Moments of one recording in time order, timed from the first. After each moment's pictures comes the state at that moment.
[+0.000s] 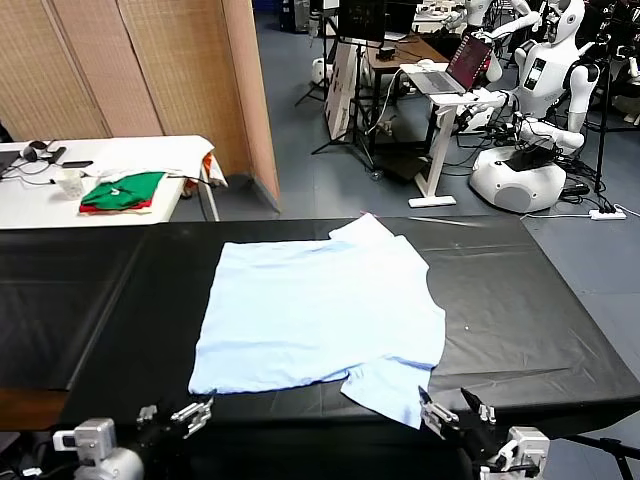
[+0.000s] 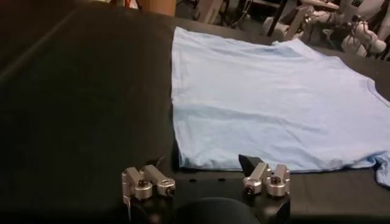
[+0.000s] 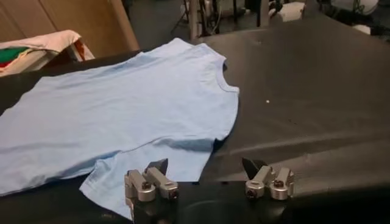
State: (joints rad) left arm 1.84 -0.98 -0.69 -2.27 -0.88 0.51 -0.25; right arm -1.70 1.32 0.46 2.28 0.39 -0.65 0.25
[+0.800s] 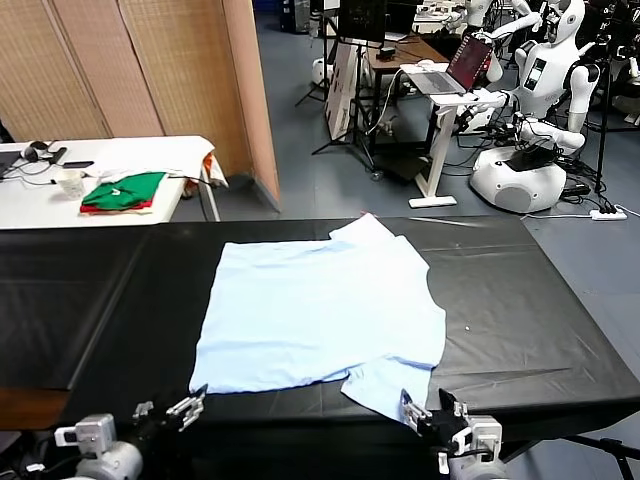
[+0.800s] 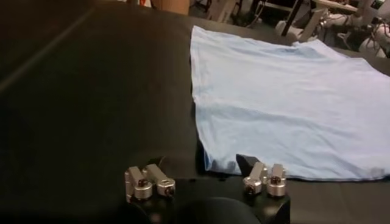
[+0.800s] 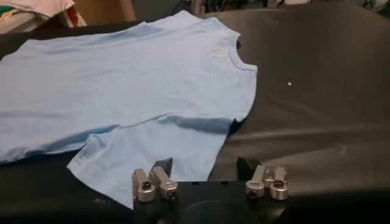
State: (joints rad) left arm 1.82 -1.00 -0.67 -2.22 -0.85 0.49 -0.25; right arm -1.75 1.32 0.46 2.33 0.40 -0.67 0.27
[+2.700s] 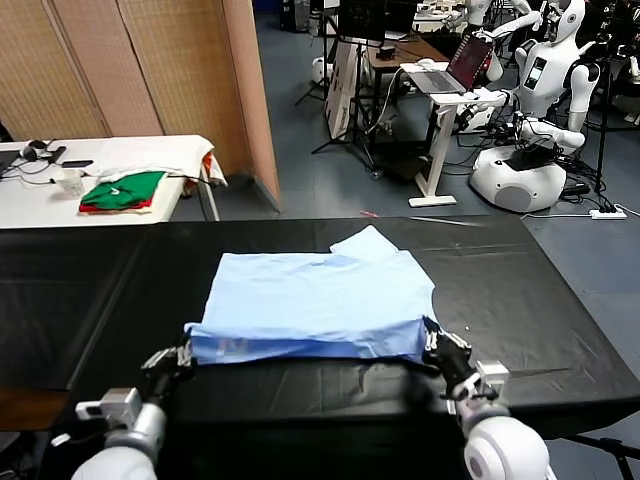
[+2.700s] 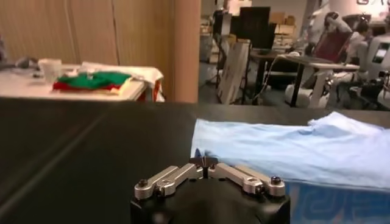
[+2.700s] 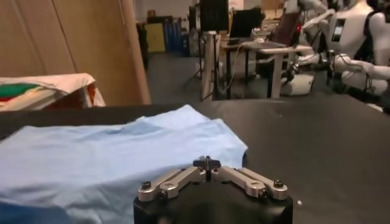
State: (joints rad) left arm 1.49 -1.12 -0.48 -2.08 -0.43 0.30 -0.25; right arm -1.23 1.24 0.38 1.91 0.33 -0.43 0.18
